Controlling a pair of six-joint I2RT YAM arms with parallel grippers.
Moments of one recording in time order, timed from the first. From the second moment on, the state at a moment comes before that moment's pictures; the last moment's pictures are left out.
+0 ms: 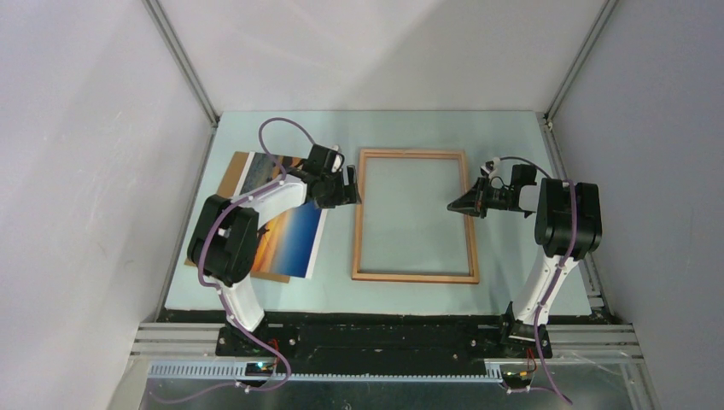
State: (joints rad) left arm -0.44 1.78 1.18 -0.34 0.11 -0.50; right arm -0.16 1.98 1.00 -0.05 -1.24 0.41
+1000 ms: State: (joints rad) left arm -0.45 1.79 1.19 -0.34 0.11 -0.50; right arm -0.15 2.00 1.02 -0.12 -1.24 0.38
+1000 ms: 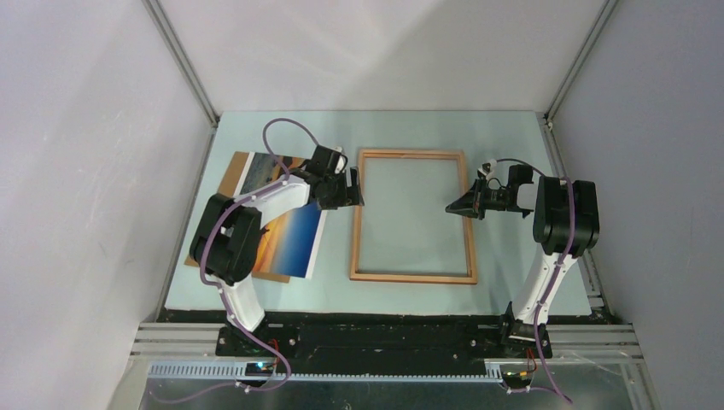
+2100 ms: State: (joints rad) left arm -0.51 1.83 1.31 -0.35 0.11 -0.44; right arm -0.12 2.00 1.06 -0.22 -1.07 0.30
